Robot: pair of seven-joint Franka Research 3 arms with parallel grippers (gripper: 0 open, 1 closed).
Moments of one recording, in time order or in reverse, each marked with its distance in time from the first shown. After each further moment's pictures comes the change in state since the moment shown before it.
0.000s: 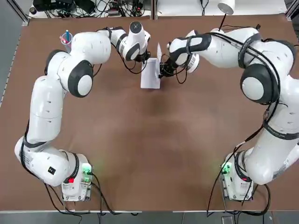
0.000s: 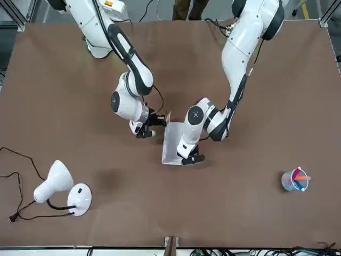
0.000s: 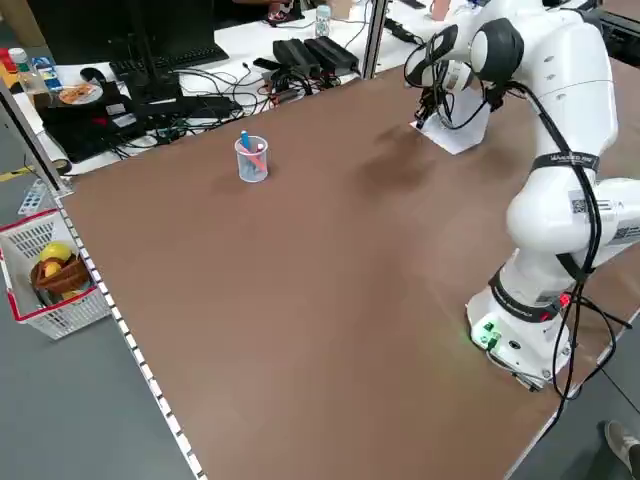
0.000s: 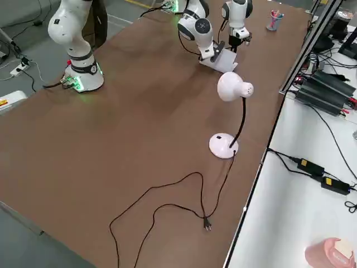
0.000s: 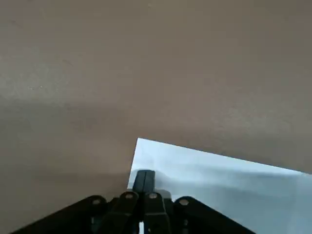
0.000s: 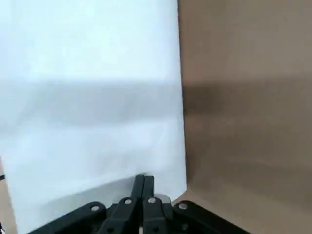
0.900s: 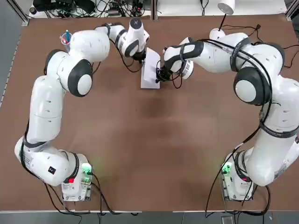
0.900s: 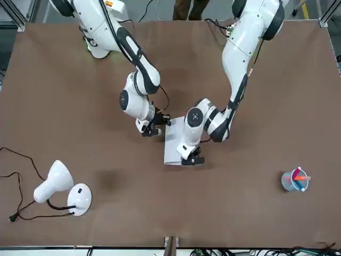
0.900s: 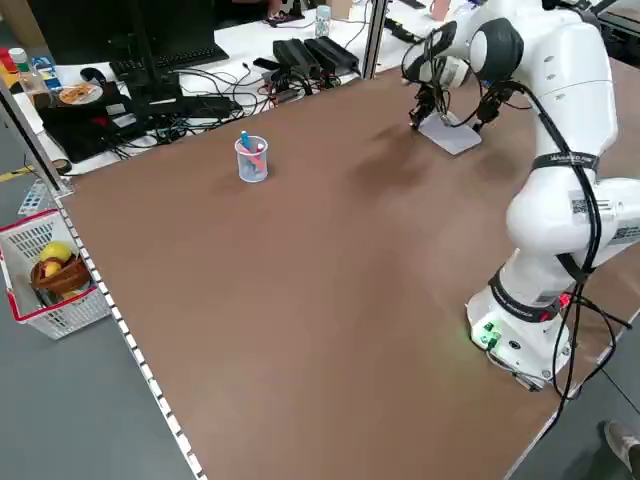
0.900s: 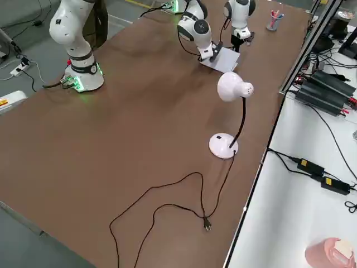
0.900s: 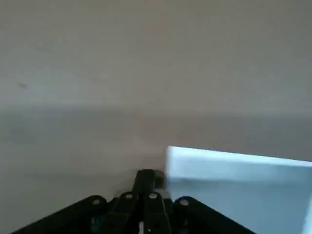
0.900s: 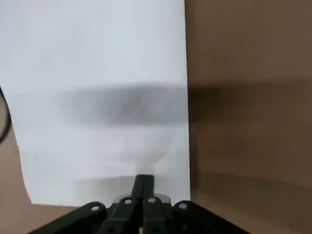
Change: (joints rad) left arm 0.022 -0.004 0.013 0.059 0.026 -0.177 0.155; right arm 0.052 0.068 0.001 0.029 0.002 0.072 0.000
